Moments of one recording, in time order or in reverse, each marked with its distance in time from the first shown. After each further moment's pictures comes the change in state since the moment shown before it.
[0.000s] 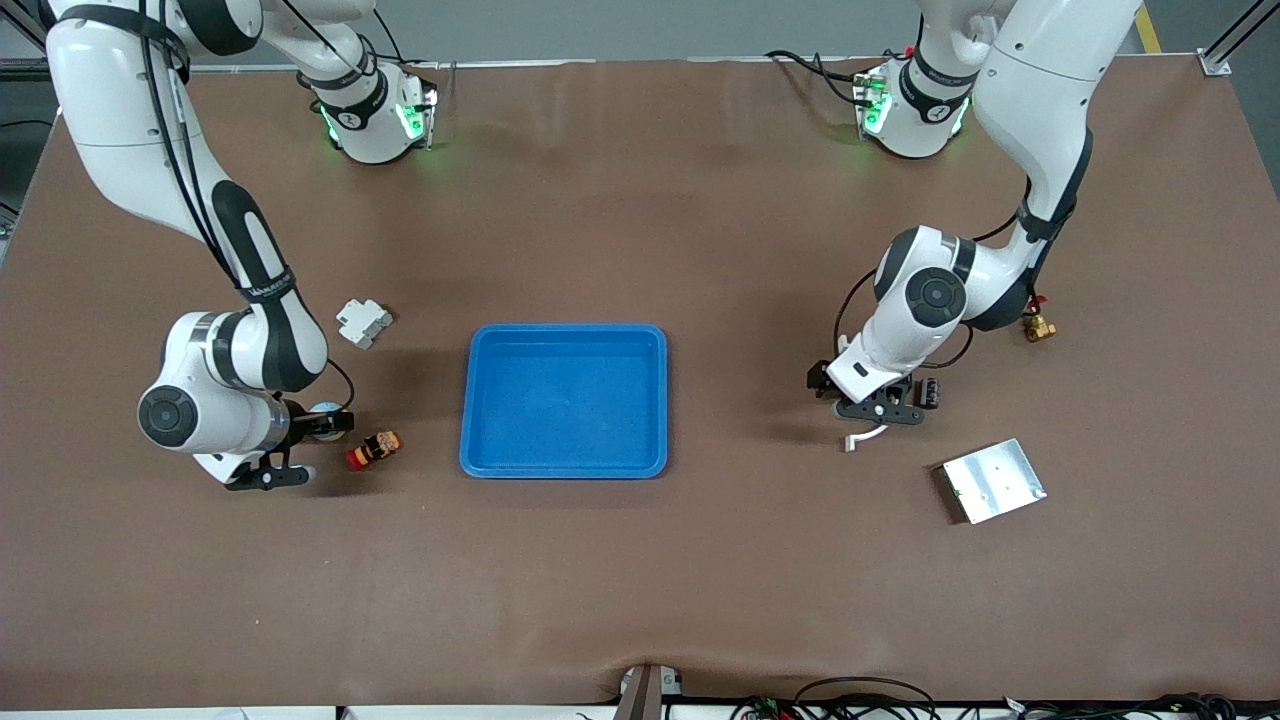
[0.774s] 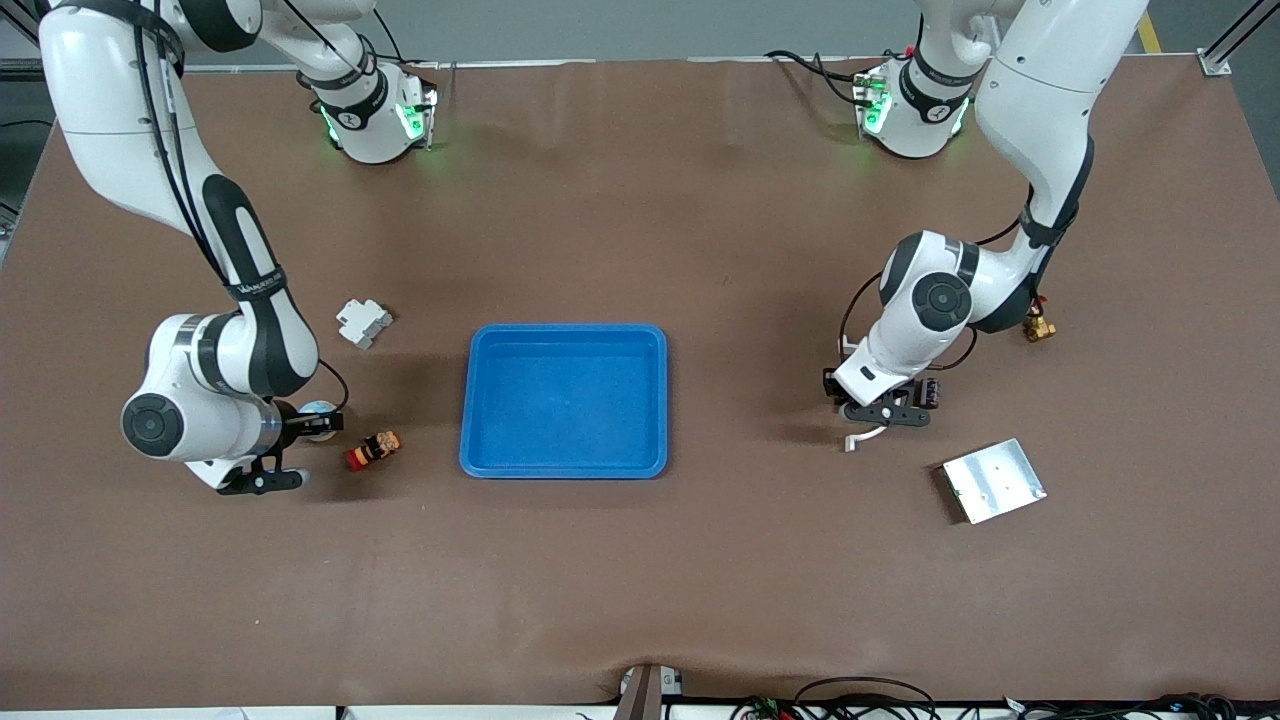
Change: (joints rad) left arm 0.016 0.014 0.009 -0.007 0.001 0.027 -0.002; right arm 0.003 -0.021 0.003 0.069 0.000 -0.111 0.004
